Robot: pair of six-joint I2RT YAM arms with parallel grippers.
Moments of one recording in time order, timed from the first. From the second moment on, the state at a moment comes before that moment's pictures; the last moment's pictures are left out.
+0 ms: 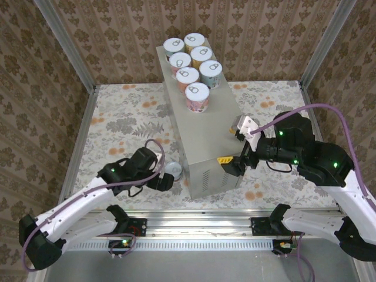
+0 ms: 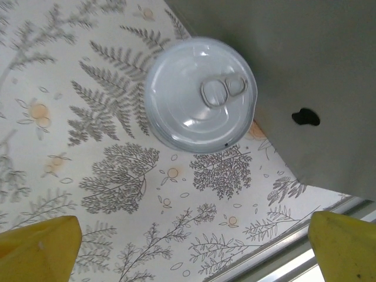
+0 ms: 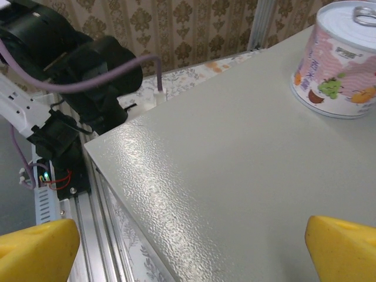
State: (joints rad) left arm -0.85 0.88 0.70 -0.84 0.01 -0.41; right arm 0.79 0.97 1.51 -0.99 -0.24 -0.18
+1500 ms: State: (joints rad) left arm -0.84 1.26 0.55 -0.29 -0.08 -0.38; right arm 0.87 1.09 1.60 -0.97 0.19 -0.04
